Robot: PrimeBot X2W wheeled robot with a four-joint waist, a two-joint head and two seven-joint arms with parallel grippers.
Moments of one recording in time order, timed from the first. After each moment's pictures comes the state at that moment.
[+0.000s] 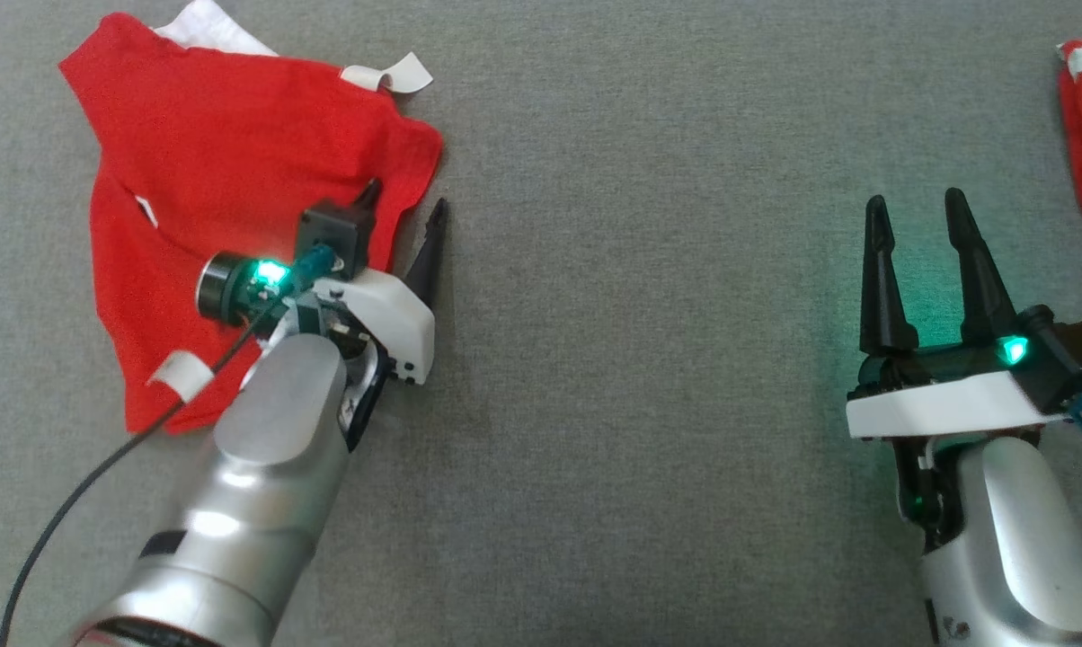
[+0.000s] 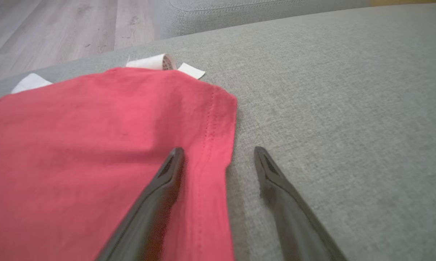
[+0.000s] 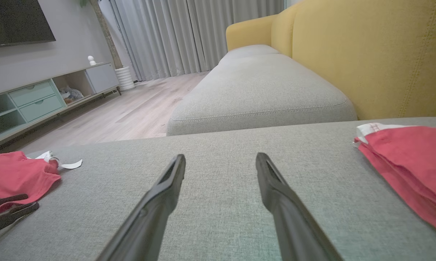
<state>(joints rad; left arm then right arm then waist) -0.77 0.06 -0.47 0.90 -0.26 -0.05 -0.06 -0.24 -0.05 0.02 0.18 0.15 0.13 -0.26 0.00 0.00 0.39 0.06</state>
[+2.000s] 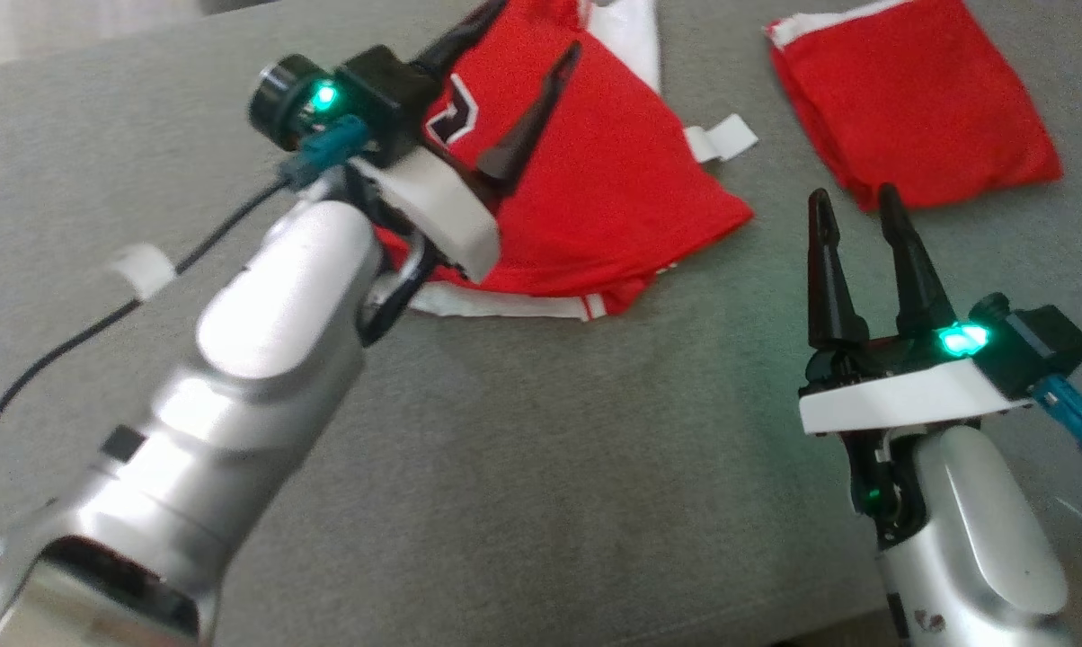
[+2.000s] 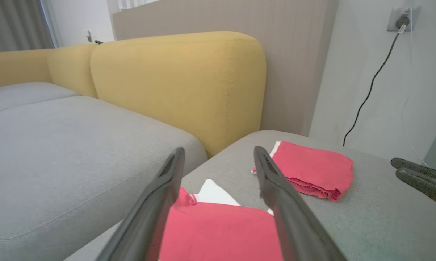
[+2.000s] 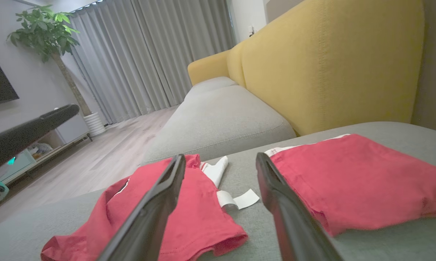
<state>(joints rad) -0.96 0.16 -0.78 0.56 -0.51 -0.13 -0.07 -0.28 -0.05 0.15 0.21 0.35 0.13 -0.26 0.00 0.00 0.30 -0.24</state>
